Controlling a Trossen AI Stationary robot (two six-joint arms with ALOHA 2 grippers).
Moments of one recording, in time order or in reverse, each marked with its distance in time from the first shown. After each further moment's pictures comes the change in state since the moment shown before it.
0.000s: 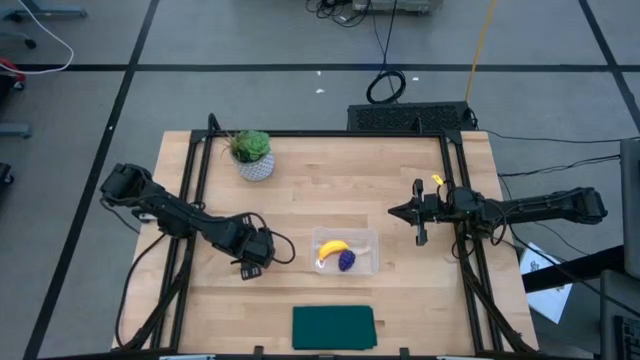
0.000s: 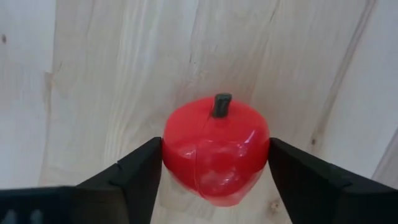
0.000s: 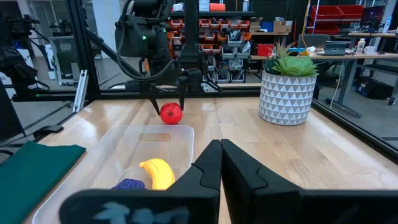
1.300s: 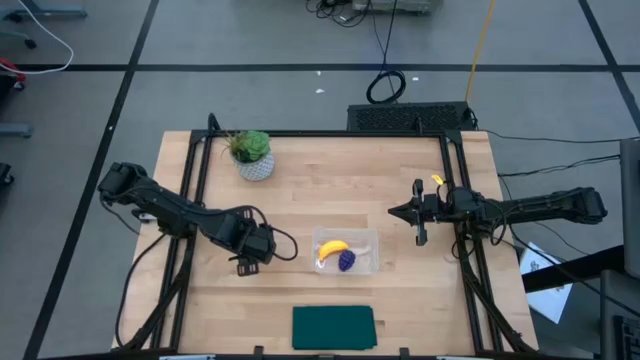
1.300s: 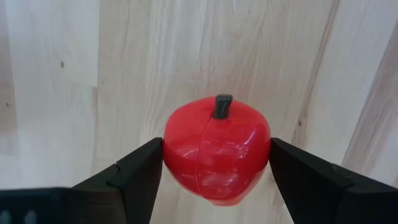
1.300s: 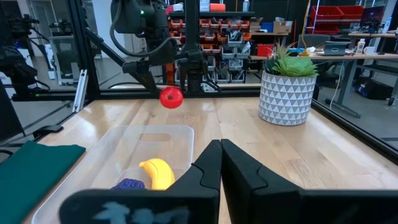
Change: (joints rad) left arm 0.019 -0.032 0.161 -0.207 -0.014 0.101; right arm 0.000 0.000 0.000 0.000 0.000 -0.003
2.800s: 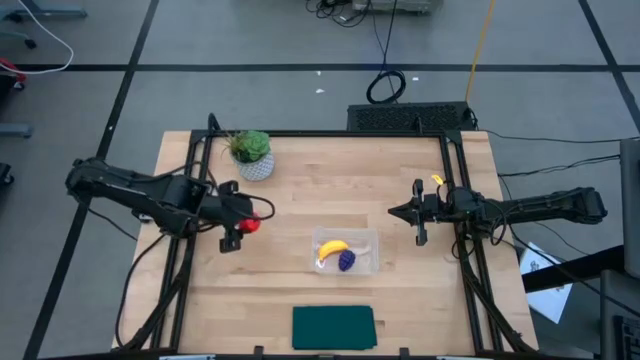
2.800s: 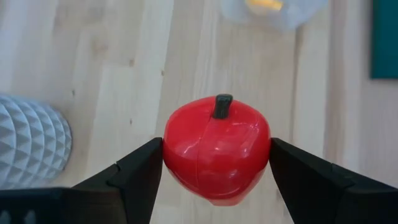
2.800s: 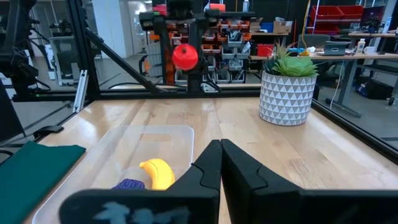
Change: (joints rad) left arm 0.138 -0.410 0.001 -0.003 -0.025 0.222; right arm 0.000 0.000 0.000 0.000 0.000 0.002
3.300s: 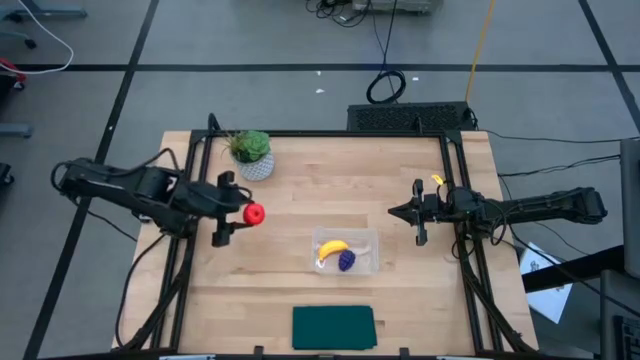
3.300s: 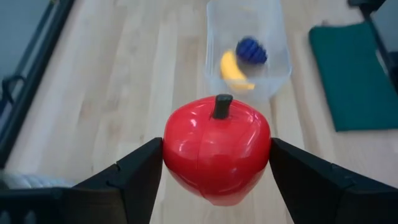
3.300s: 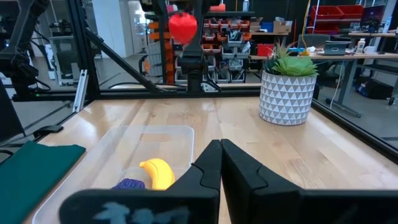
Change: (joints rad) left arm 0.000 -0.162 0.000 0.172 -0.026 0.165; right arm 0.000 0.000 0.000 0.000 0.000 0.000
